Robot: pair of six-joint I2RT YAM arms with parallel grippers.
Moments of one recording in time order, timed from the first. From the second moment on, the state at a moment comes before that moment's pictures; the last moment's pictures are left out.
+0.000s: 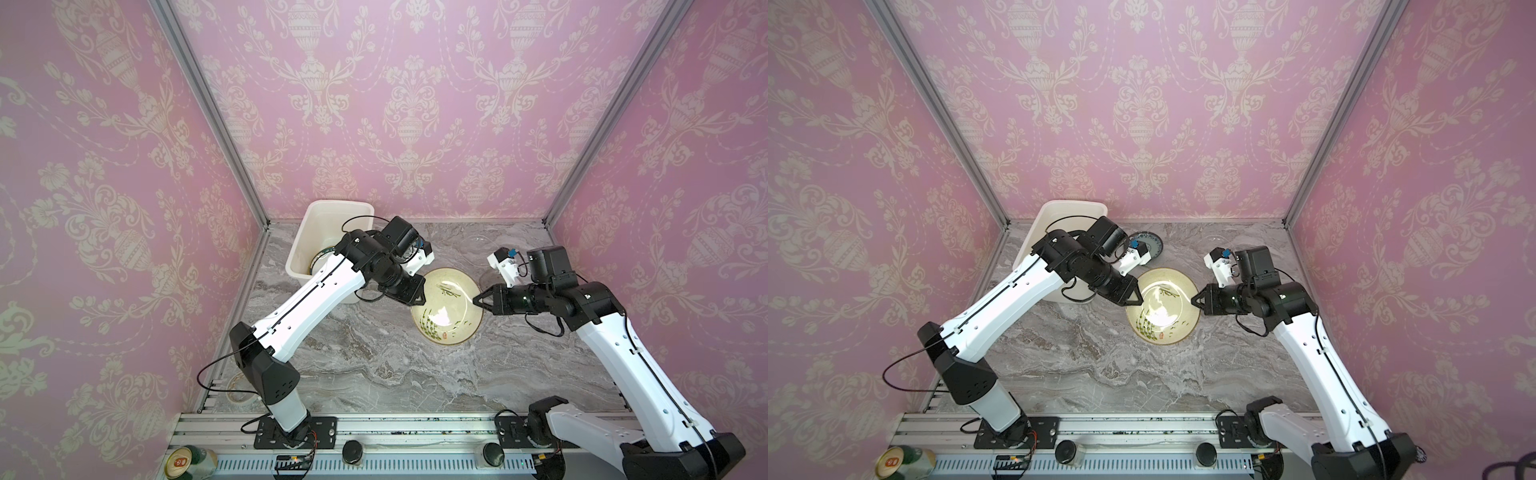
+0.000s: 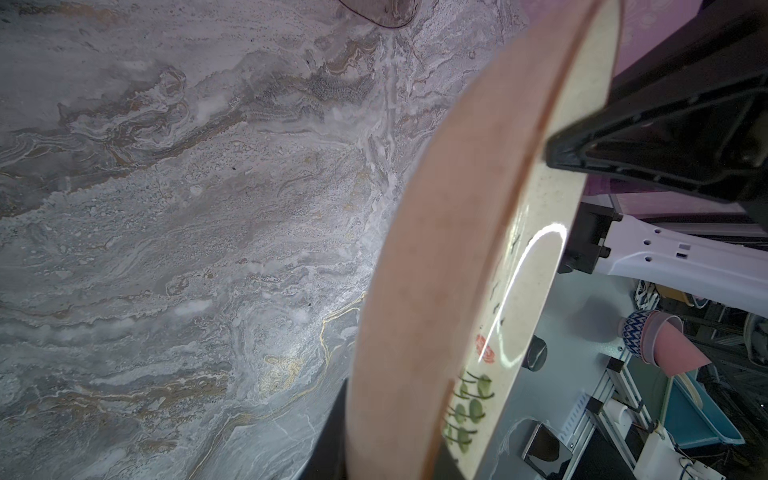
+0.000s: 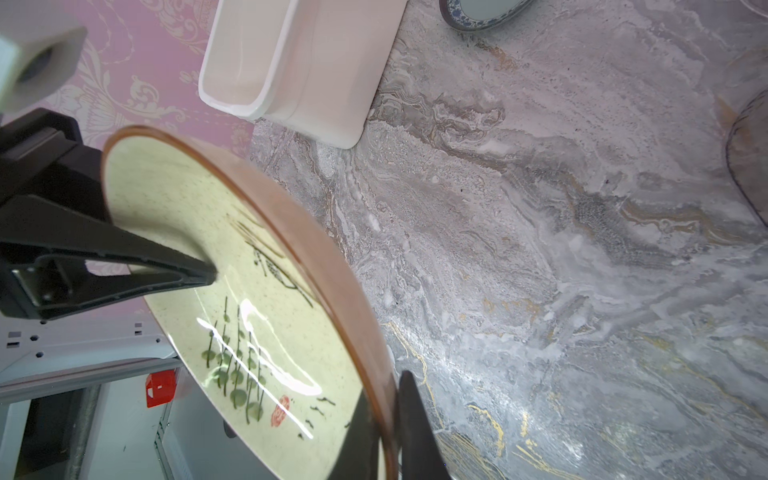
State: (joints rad) left arm -0.73 1.69 1.87 -1.30 0.40 -0.25; right arm 0.25 1.08 1.19 -0.99 -0.54 0.28
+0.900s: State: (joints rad) left arm -0.36 1.61 1.78 -1.25 0.19 -0.39; right arm 0.22 0.99 1.13 -0.86 -0.47 0.34
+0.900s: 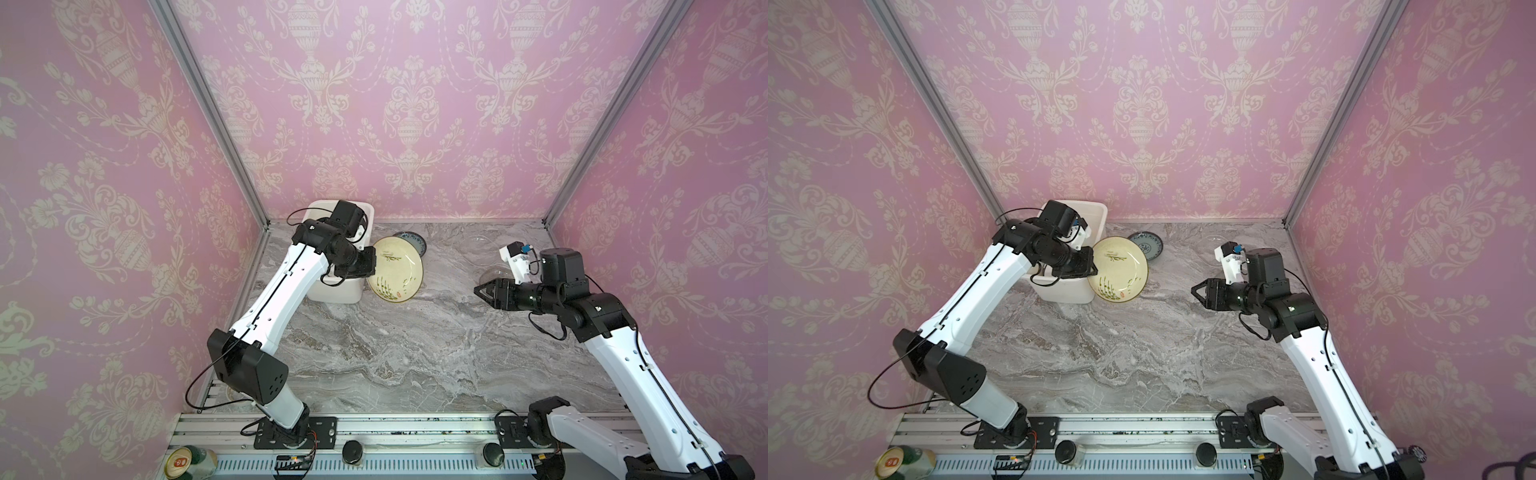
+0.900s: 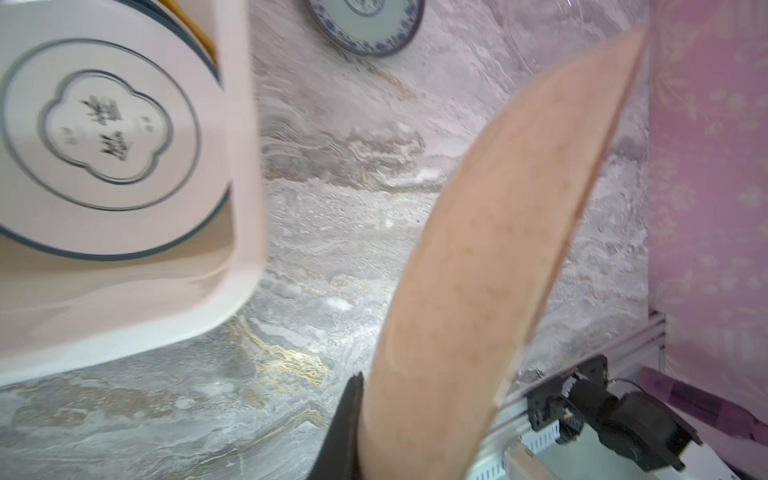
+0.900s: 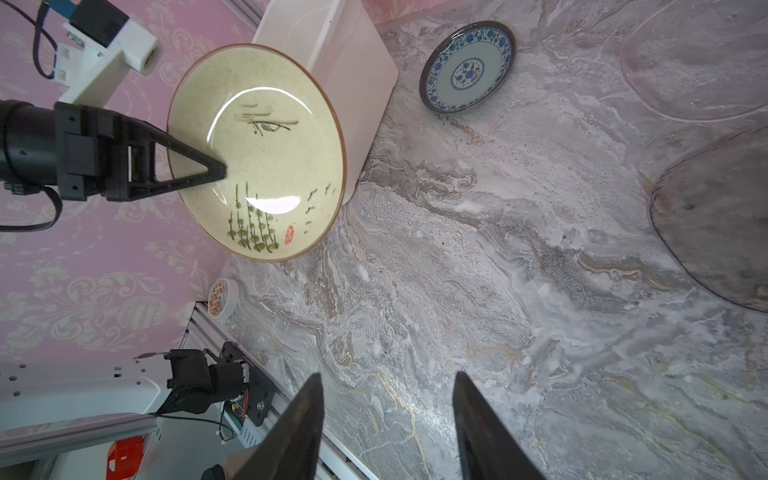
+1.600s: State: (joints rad) left arm -0.05 1.61 1.82 -1.19 -0.10 -0.37; right arm 0.22 0.96 0.98 -0.85 -0.54 0.35
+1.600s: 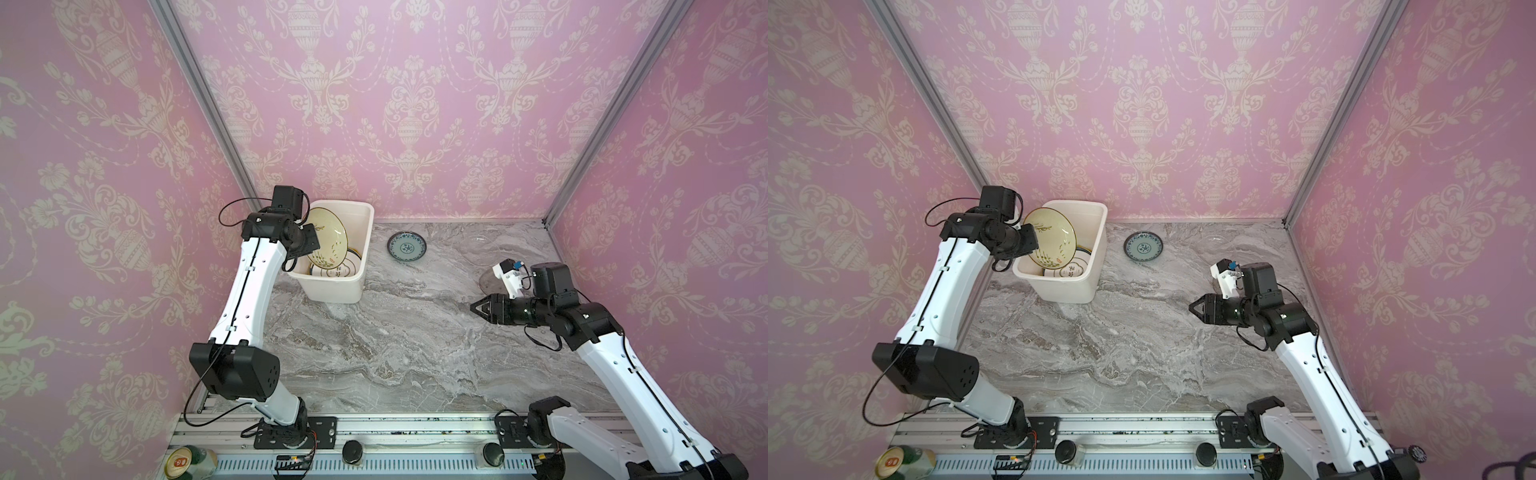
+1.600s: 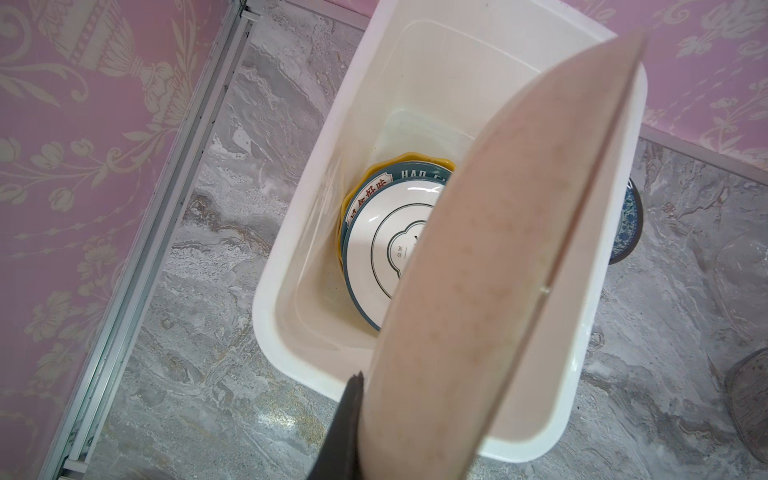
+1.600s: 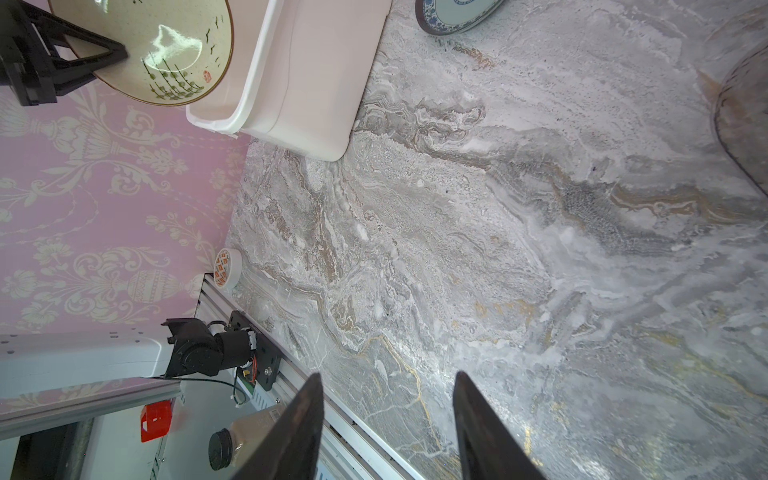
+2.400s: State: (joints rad) left arm 0.02 1.84 1.87 -1.19 0.05 -0.13; right arm 0.22 0.98 0.93 -0.77 -0.59 0.40
